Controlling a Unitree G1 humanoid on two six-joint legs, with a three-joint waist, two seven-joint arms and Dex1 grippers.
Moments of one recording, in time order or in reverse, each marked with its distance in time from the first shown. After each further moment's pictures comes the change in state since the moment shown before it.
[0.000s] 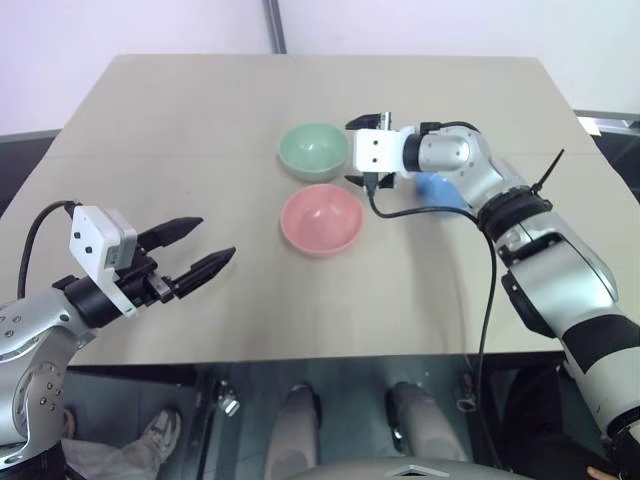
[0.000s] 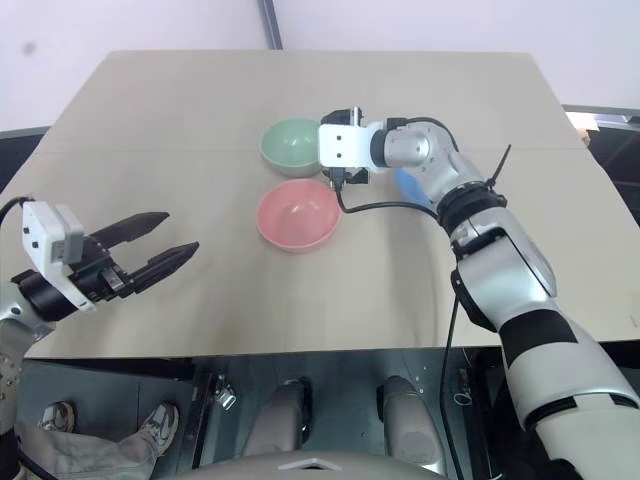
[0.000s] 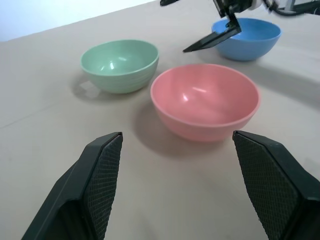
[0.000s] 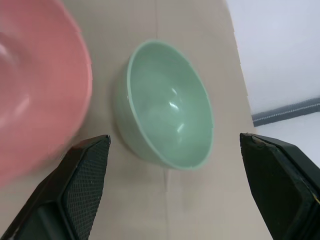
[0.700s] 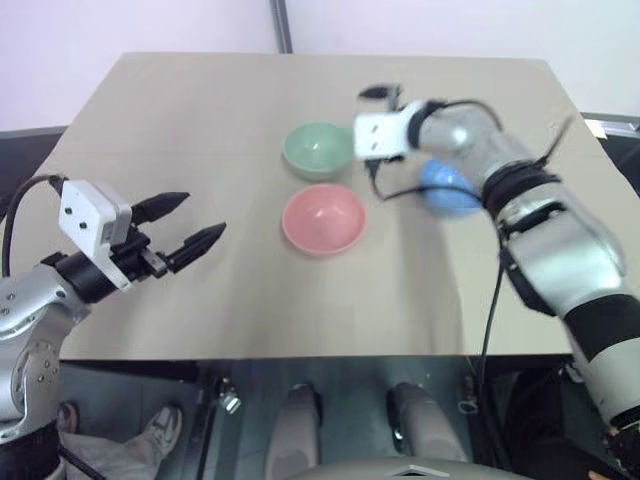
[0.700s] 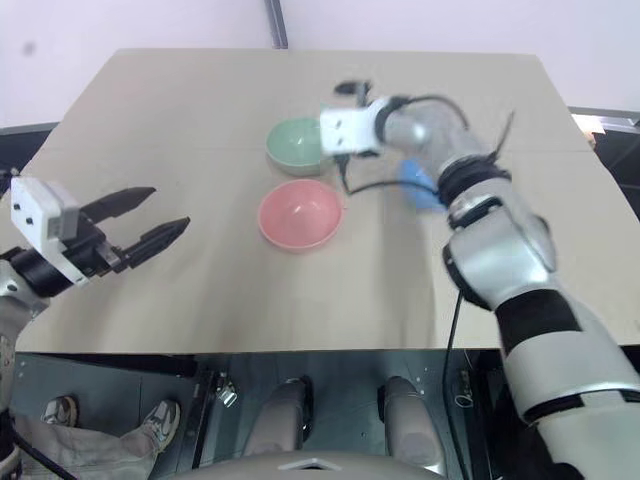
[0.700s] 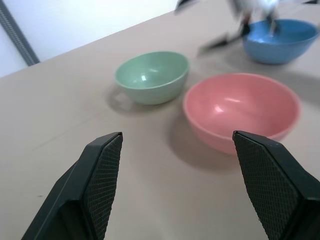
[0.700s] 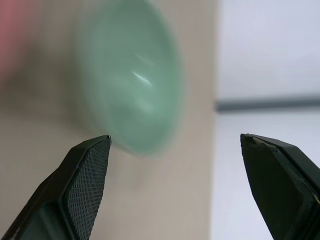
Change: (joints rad) left arm -0.123 0.098 -0.056 0.106 0.028 -0.060 0.071; right arm -0.142 -0.058 -0.088 0.147 -0.121 0.012 -0.197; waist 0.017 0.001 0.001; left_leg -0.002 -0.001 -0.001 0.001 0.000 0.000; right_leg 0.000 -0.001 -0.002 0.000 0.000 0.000
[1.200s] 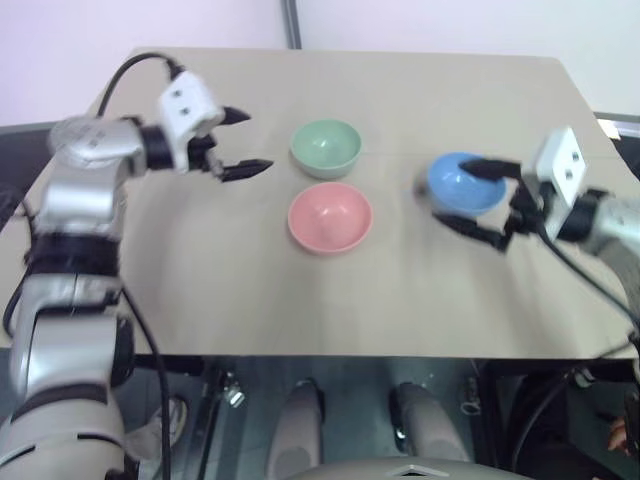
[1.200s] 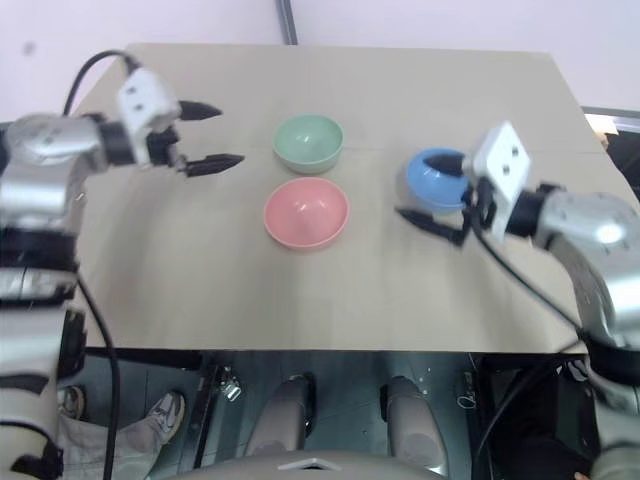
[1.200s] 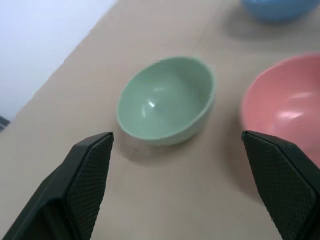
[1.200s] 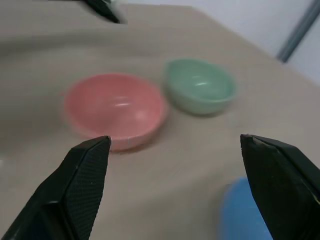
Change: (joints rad) left arm -1.020 0.007 -0.707 1.071 0.503 -0.569 -0.330; right arm 1.110 -0.432 -0.622 -1.955 1.026 1.331 0.401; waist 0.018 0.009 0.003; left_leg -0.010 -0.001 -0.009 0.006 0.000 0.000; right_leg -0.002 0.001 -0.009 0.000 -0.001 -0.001
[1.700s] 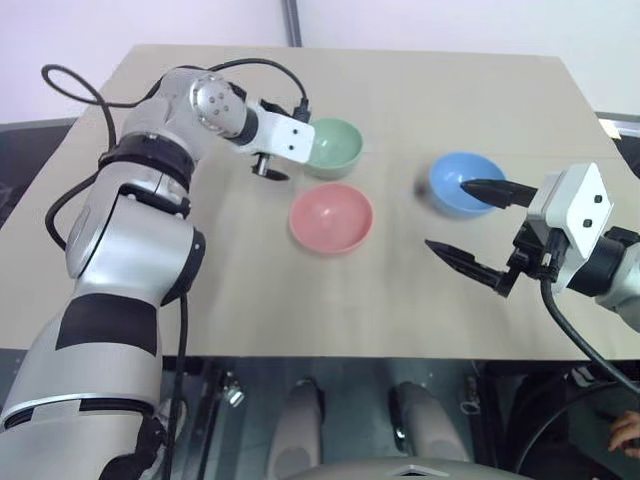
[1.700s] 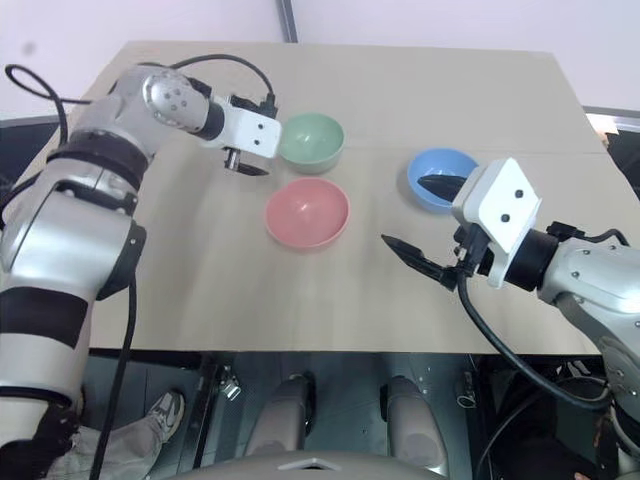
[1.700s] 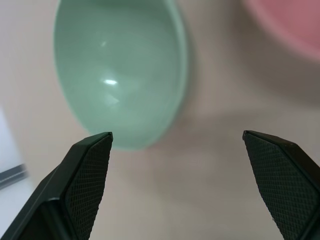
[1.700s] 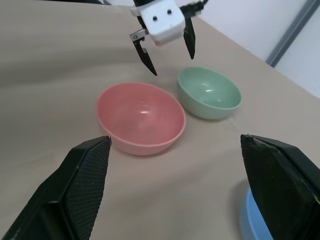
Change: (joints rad) left arm -0.479 -0.229 -0.461 0.642 0.659 -0.503 0.203; right arm 0.062 -0.011 -0.096 -0.293 0.187 0.186 -0.295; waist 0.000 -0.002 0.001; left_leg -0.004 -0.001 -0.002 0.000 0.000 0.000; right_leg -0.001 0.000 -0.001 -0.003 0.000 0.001
